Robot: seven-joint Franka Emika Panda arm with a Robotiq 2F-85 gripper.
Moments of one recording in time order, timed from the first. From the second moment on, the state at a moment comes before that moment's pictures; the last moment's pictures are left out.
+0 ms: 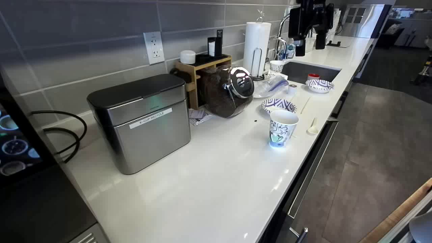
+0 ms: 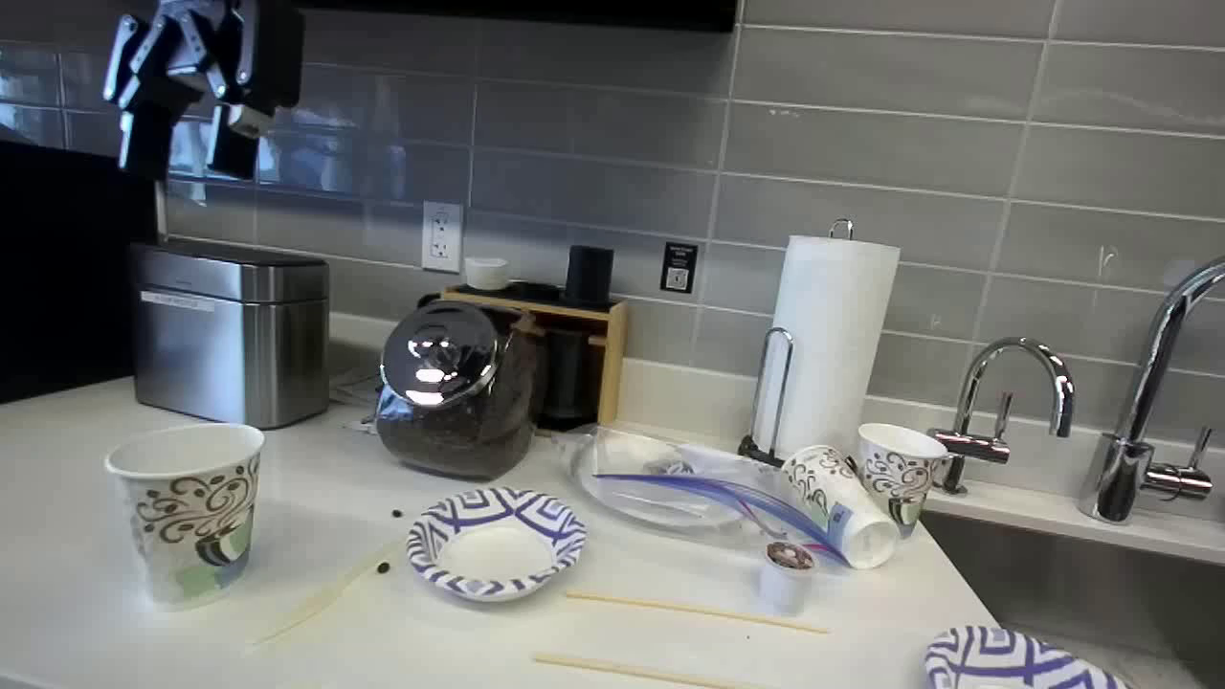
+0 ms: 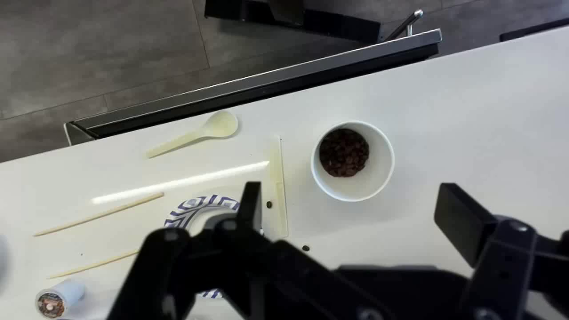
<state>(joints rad) 0.10 -0.29 0.23 -2.08 0.00 1.61 0.15</state>
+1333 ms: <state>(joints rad) 0.00 -0.43 0.12 -2.40 -0.02 1.88 0.42</state>
